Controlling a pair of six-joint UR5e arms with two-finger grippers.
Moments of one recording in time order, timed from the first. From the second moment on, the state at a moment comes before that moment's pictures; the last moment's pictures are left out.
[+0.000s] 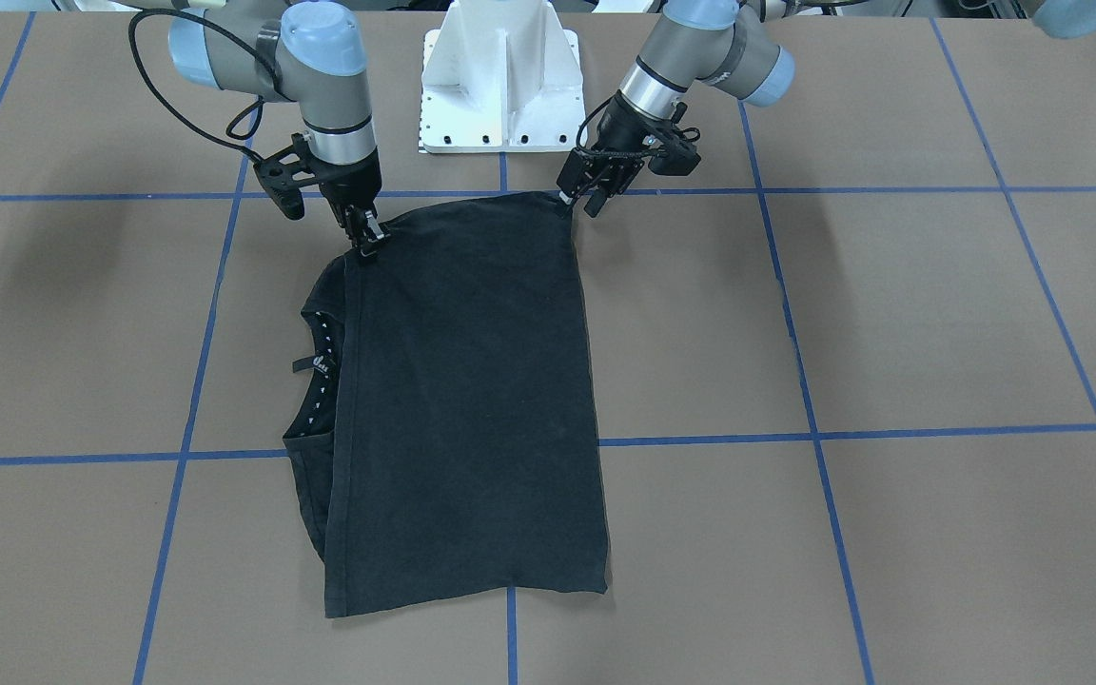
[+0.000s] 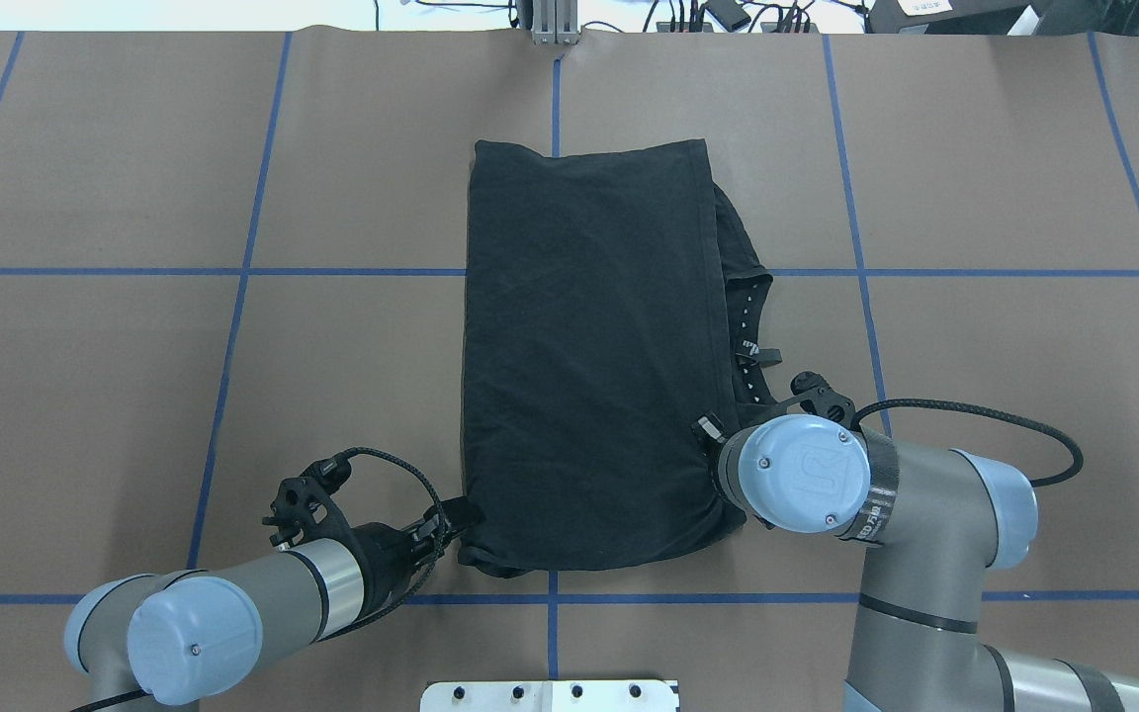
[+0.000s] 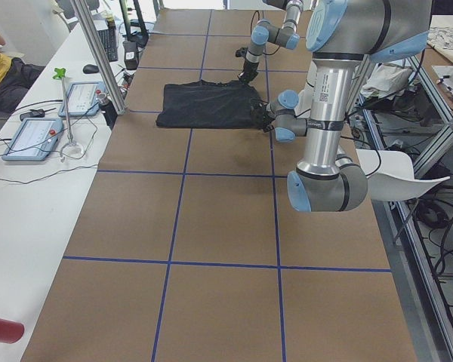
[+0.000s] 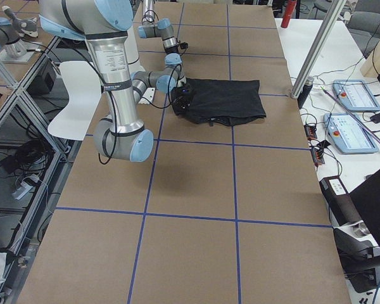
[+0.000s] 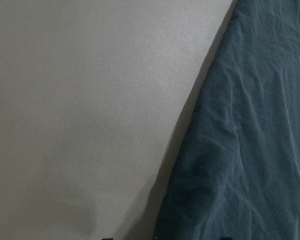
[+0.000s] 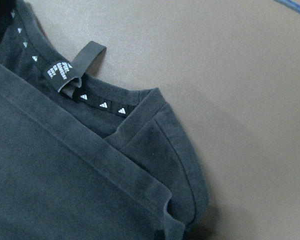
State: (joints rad) left arm -0.13 -1.82 -1.84 -2.36 -1.34 -2.02; right arm 0.32 -1.23 1.94 -1.54 1.58 2.29
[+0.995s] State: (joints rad) left arm -0.09 -1.83 -1.84 -2.36 -1.34 -2.03; right arm 0.32 -1.23 1.94 -1.54 1.58 2.29
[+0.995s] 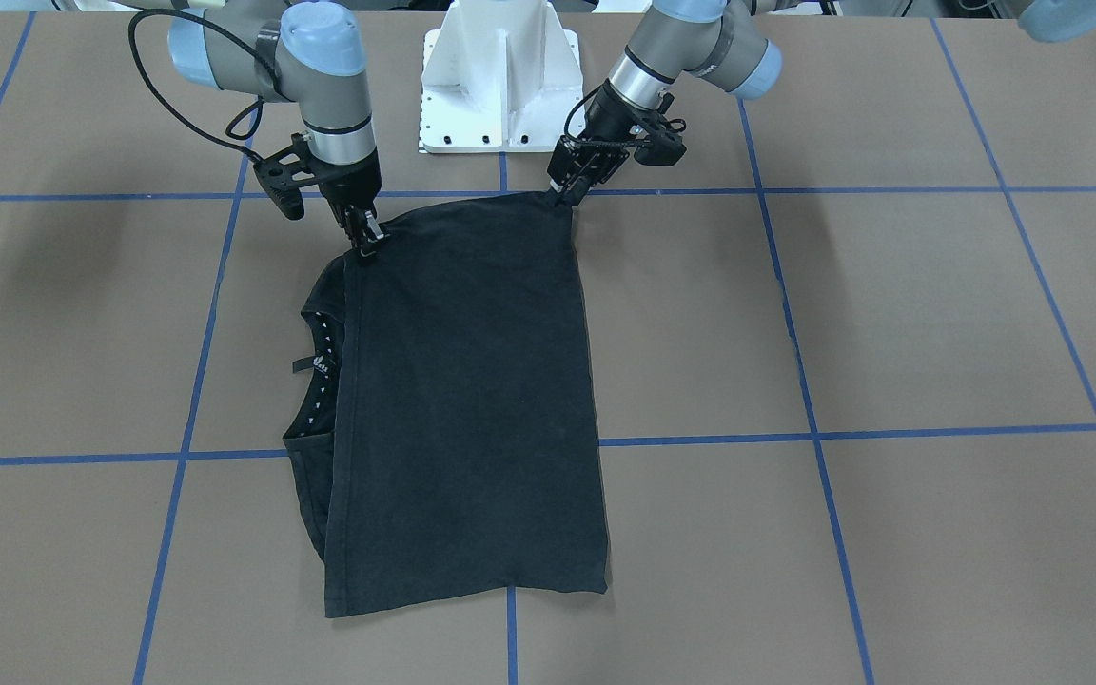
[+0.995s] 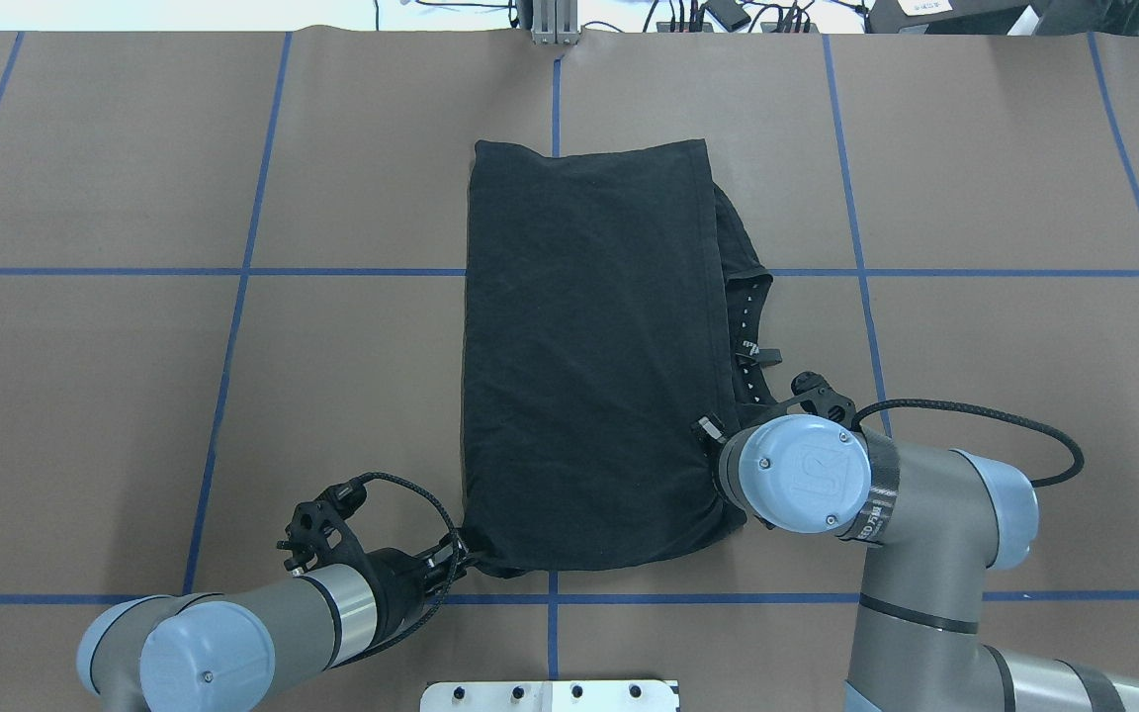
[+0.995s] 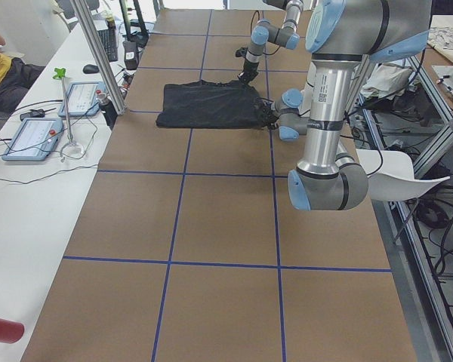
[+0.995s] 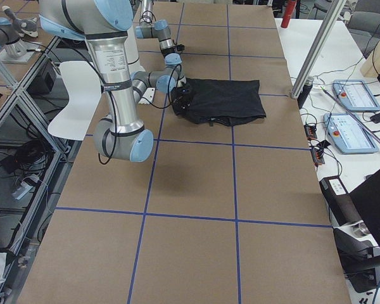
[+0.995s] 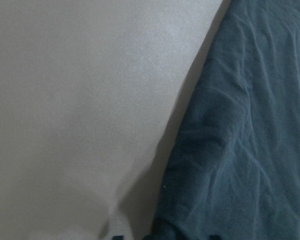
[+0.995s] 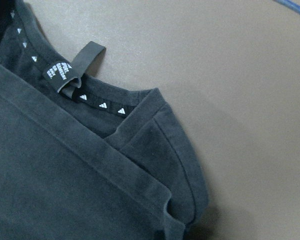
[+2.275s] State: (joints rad) left arm -0.27 -1.88 -2.16 -2.17 -1.46 -2.10; right arm 0.45 -1.32 2.19 -1.56 1.76 2.29
